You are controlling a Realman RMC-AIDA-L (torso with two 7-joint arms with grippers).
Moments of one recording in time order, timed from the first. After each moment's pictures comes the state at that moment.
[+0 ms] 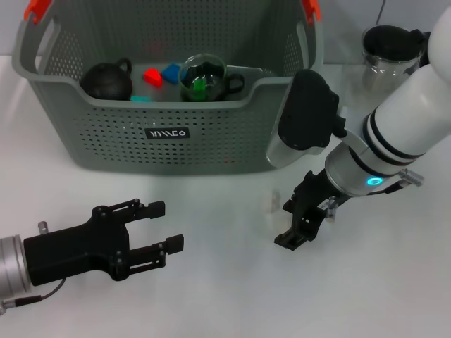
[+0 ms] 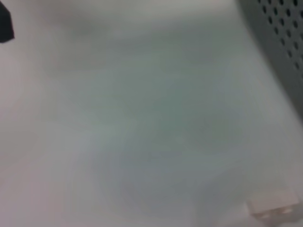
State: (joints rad) left arm -0.37 -2.15 0.42 0.59 2.13 1.72 -1.12; right arm 0.85 2.10 -1.62 -0.92 -2.47 -1.30 2.26
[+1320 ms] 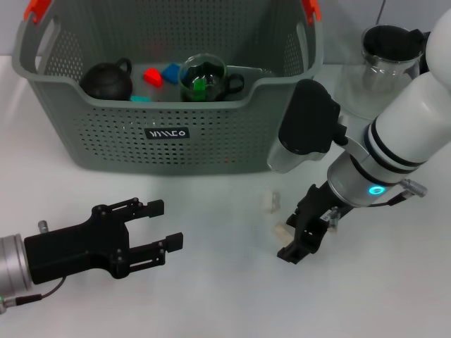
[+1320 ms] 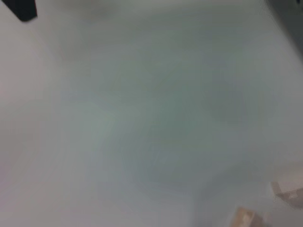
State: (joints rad) left arm -0.37 -2.15 0.42 0.59 2.13 1.70 -1.12; right arm 0.86 2.11 -1.62 -0.90 -2.45 -1.33 2.30
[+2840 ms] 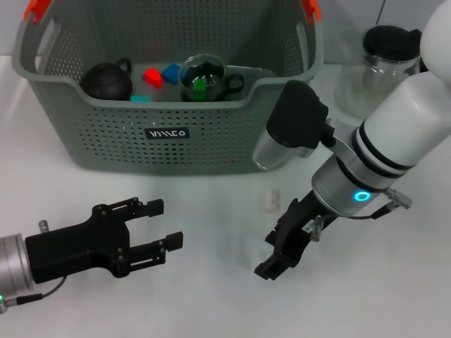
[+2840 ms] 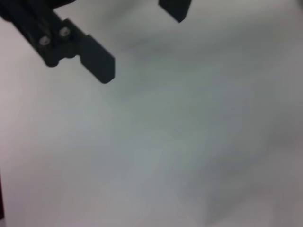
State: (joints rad) left arm -0.37 -2.15 0.42 0.59 2.13 1.69 -1.12; right arm 0.88 2.10 -1.64 -0.85 -2.31 -1.37 2.33
